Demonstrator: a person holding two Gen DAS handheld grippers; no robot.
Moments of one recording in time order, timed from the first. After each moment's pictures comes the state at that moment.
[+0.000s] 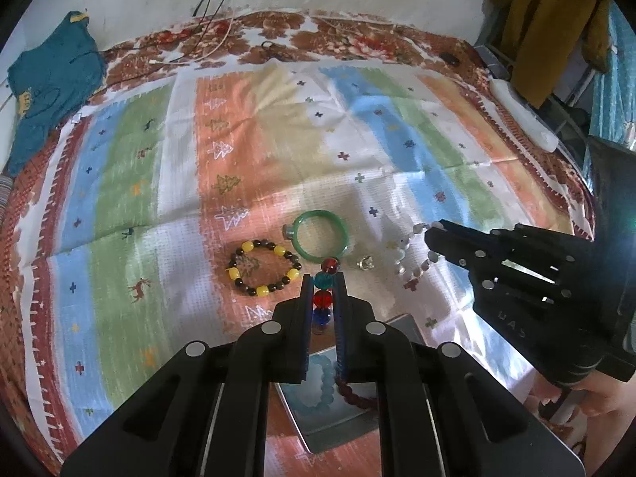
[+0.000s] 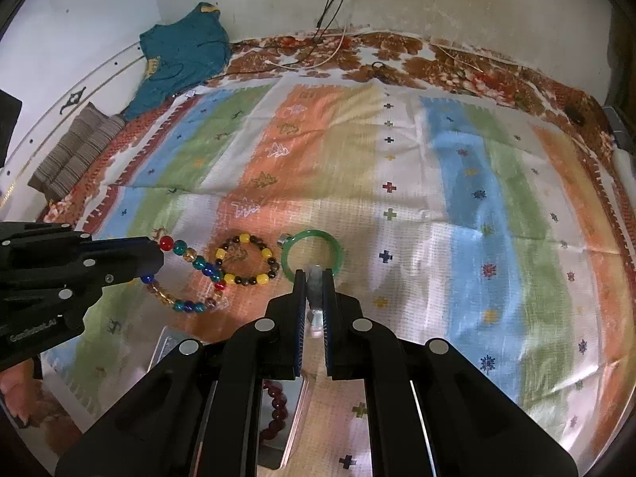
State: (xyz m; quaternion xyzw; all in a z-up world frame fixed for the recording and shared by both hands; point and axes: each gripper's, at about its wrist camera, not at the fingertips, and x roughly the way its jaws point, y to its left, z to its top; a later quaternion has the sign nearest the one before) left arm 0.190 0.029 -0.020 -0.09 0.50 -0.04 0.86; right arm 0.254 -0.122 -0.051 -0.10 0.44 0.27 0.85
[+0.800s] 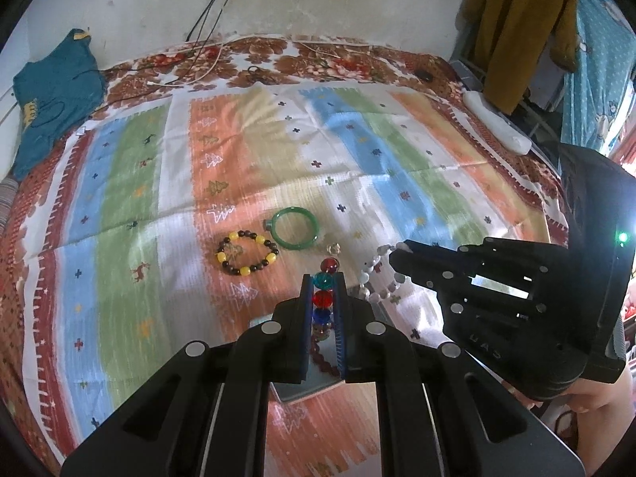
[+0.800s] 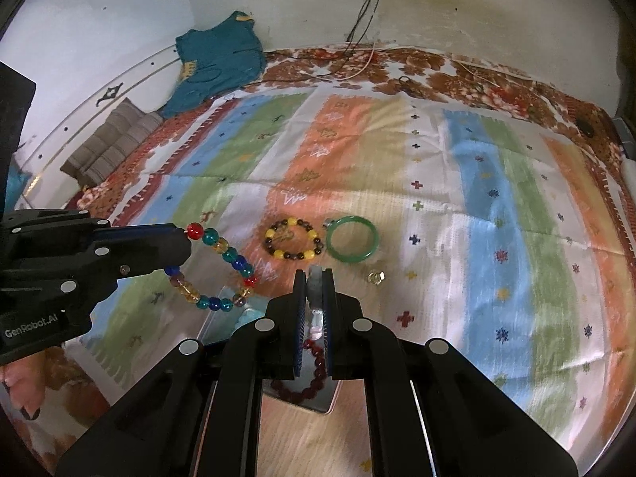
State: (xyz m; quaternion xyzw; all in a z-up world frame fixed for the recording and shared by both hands) left arm 0.125 0.007 0.006 -0.08 0.46 -0.06 0.88; right arm 0.188 -0.130 -0.034 -0.10 0.42 0.31 0.84
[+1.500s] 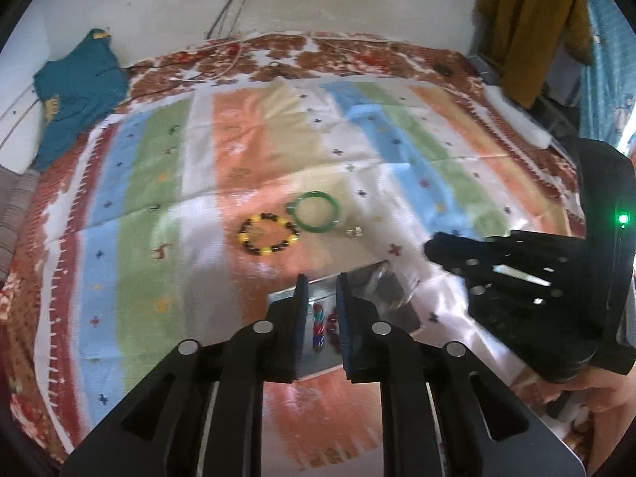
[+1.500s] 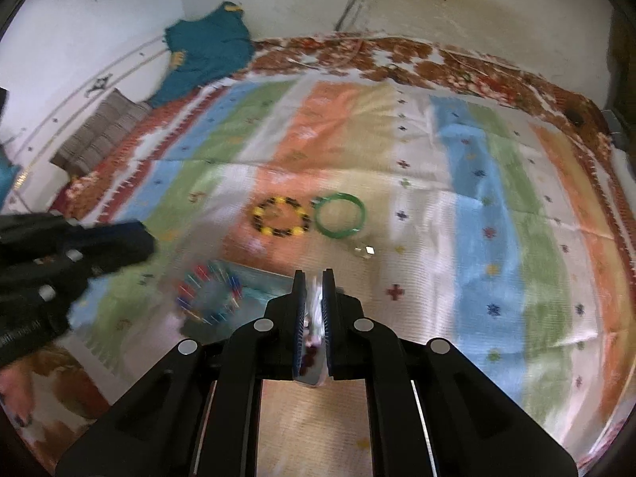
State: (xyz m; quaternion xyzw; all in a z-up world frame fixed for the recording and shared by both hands) left arm 0.105 0.005 -0.002 -0.07 0.46 -0.01 0.88; right arm 0.183 -0.141 -0.047 -0.12 0.44 0.27 0.85
